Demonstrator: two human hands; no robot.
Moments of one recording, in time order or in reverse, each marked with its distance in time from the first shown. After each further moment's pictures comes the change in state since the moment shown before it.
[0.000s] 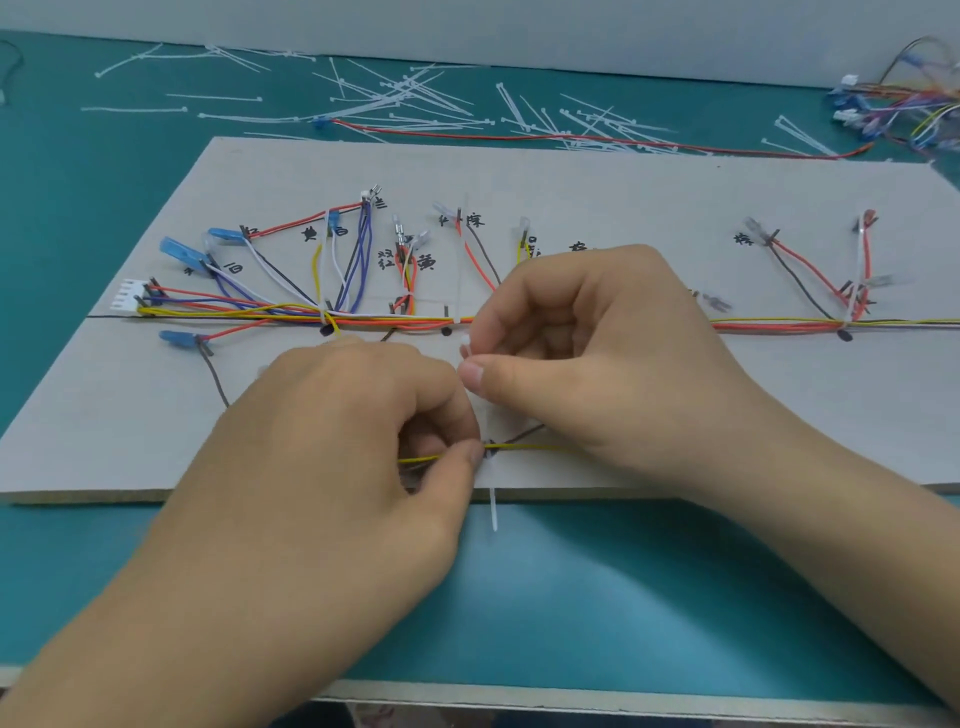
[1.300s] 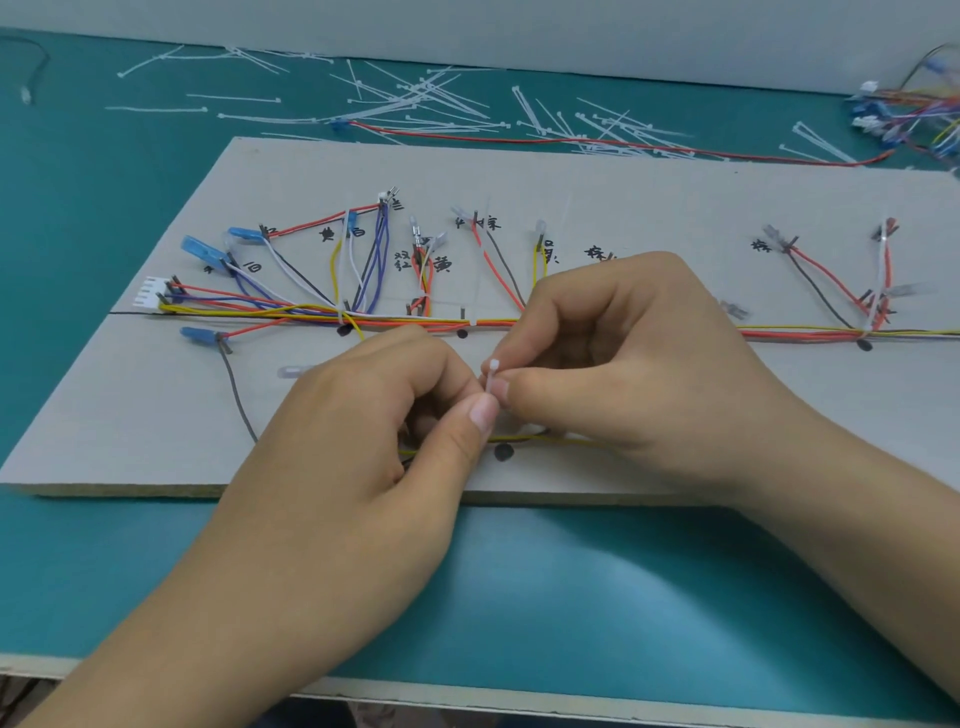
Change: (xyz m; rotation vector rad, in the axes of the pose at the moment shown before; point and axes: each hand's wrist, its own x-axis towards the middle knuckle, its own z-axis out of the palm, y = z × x) left_hand -0.002 -0.001 0.006 -0.216 0.059 -0.050; right_hand 0.000 0.006 -0.006 0.128 -0.083 0.001
